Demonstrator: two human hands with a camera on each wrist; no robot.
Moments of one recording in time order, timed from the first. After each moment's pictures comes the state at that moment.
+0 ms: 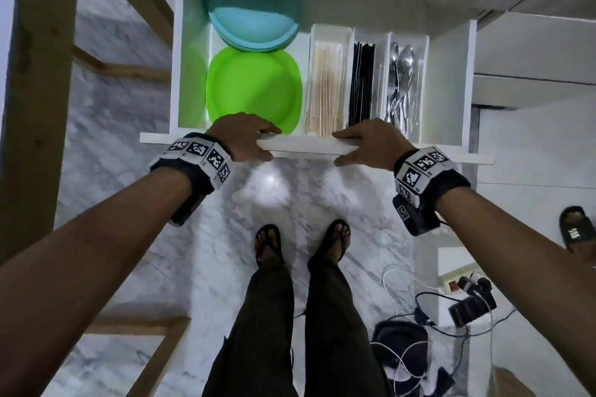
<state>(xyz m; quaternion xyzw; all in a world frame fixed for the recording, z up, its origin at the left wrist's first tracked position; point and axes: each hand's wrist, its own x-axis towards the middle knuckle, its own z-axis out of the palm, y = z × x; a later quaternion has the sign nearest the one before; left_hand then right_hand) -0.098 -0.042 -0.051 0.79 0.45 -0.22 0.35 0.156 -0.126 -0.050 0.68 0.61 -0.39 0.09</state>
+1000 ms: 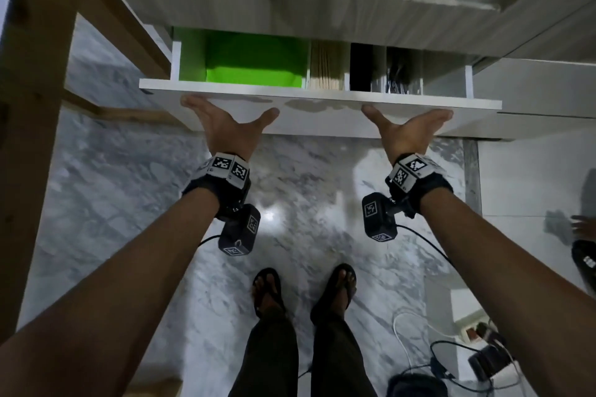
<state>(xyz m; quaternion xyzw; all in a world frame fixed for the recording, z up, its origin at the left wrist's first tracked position) -0.064 0.022 -0.101 0.51 0.73 0.20 0.41 0.191 -0.057 -0.092 0.90 0.18 -0.28 -0.29</state>
